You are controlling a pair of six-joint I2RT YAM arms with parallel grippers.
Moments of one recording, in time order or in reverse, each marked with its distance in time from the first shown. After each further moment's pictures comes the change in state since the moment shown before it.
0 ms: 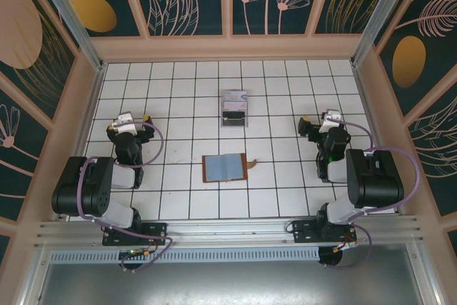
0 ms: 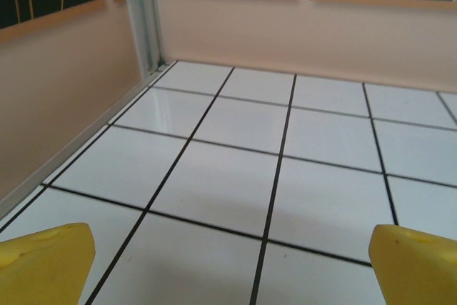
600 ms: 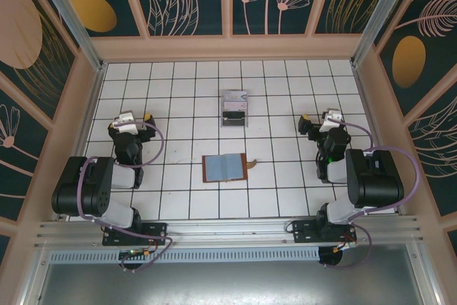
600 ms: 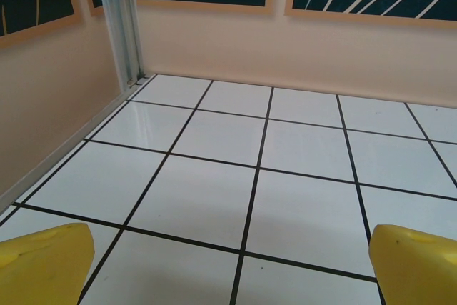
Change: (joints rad) left arm 0.000 0.000 0.000 0.025 0.052 0.001; right arm 0.008 0.001 -0.005 0.047 0.008 0.006
